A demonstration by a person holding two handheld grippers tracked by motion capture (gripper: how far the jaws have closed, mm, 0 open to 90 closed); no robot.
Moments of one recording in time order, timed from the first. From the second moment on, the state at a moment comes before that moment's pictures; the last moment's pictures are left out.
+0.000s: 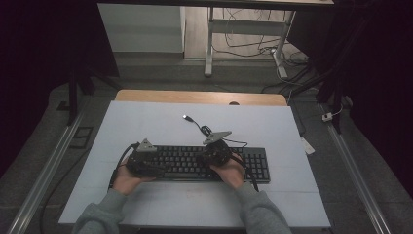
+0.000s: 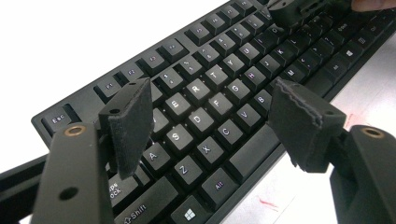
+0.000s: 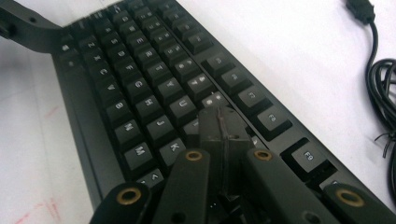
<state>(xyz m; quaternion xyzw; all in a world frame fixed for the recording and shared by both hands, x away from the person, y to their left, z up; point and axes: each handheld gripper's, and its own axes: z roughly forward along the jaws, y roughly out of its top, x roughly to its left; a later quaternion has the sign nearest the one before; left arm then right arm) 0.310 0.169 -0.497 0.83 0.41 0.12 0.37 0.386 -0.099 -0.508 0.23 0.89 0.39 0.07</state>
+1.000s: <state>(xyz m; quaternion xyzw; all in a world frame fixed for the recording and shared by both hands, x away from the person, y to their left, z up) 0.309 0.174 -0.499 0.82 0.42 0.12 0.37 0.380 -0.110 -0.498 0.23 0.87 0.42 0.09</state>
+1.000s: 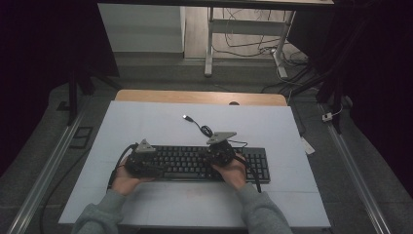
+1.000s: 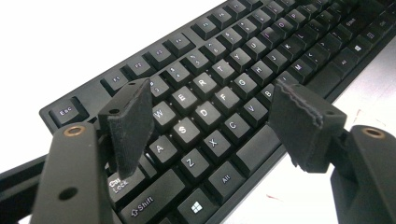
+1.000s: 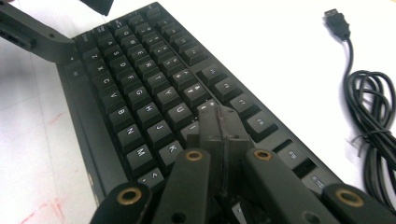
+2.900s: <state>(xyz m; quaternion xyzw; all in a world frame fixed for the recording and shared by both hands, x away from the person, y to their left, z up) 0.328 0.172 -0.494 0.81 0.41 0.15 0.38 0.350 -0.187 -0.493 0.25 0.85 0.44 0.12</state>
